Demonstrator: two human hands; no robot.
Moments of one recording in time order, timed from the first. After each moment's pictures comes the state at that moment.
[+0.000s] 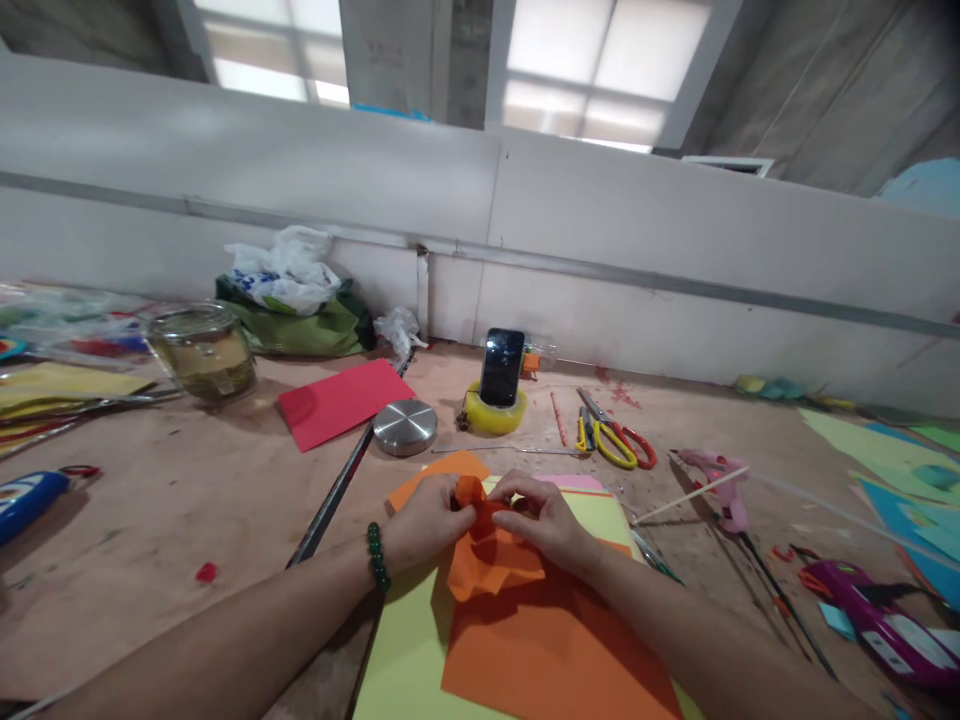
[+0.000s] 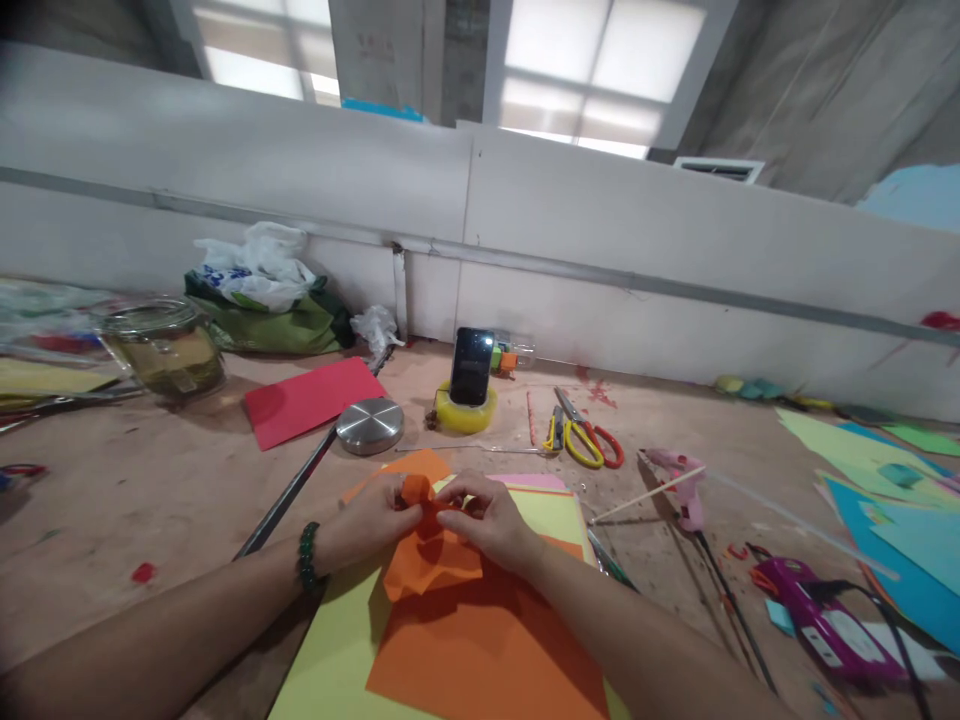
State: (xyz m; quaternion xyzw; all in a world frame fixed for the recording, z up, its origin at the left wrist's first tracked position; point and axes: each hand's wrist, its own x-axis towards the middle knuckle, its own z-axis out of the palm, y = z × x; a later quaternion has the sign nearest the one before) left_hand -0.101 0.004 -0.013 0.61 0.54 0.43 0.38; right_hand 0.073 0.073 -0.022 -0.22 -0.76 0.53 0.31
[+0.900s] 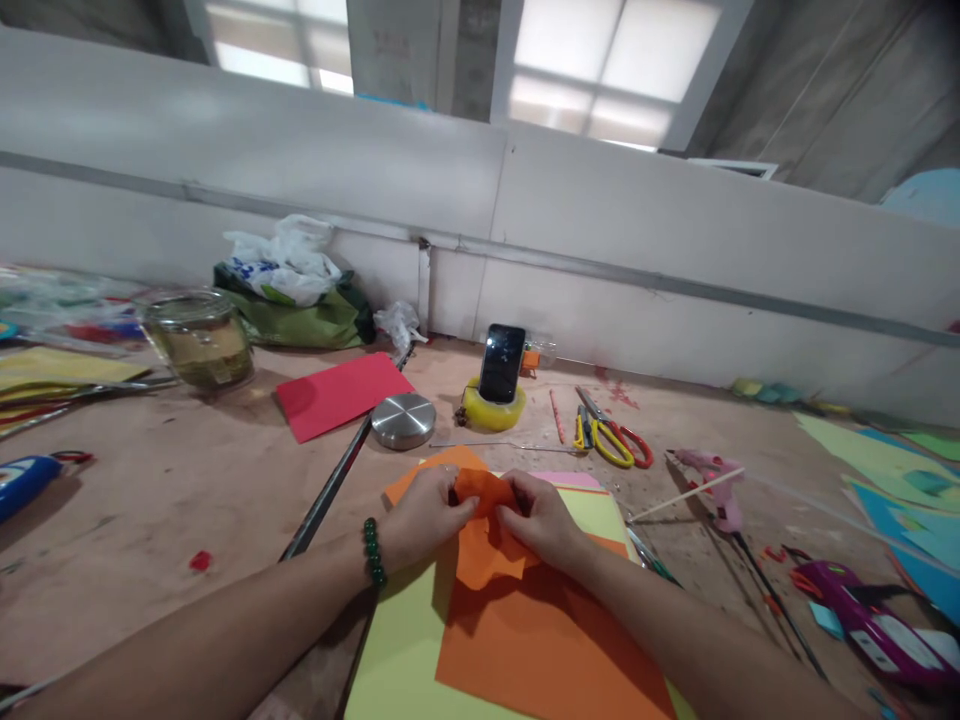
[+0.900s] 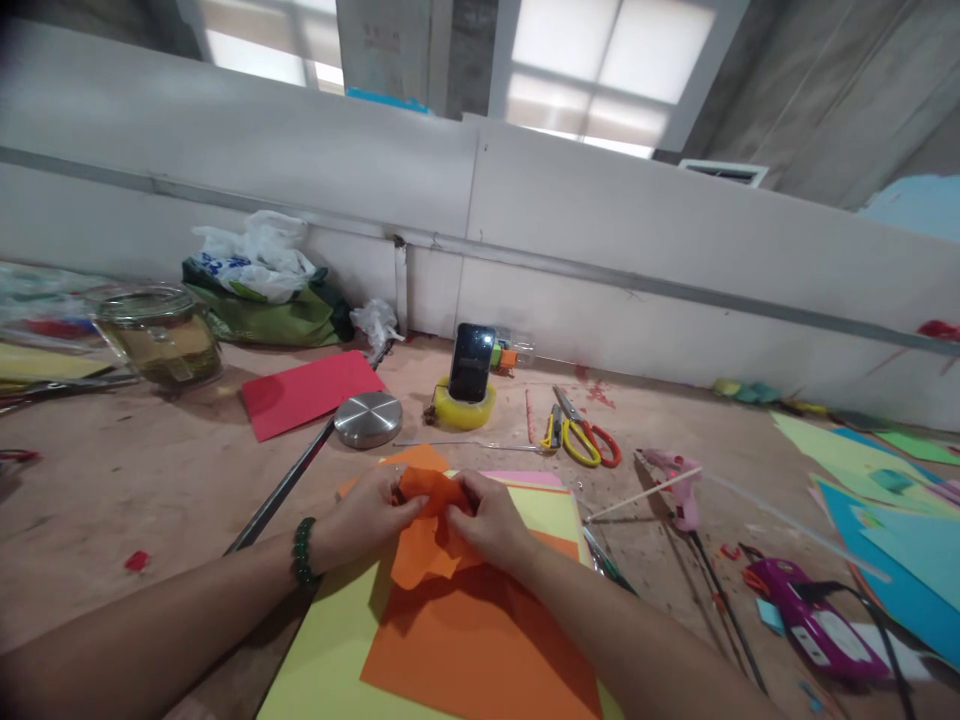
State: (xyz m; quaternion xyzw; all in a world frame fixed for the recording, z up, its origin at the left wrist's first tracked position) left_hand -0.097 0.002 -0.013 0.62 0.57 0.44 0.32; right_hand 0.071 0.071 -0.032 -0.28 -0.78 0.48 0.29
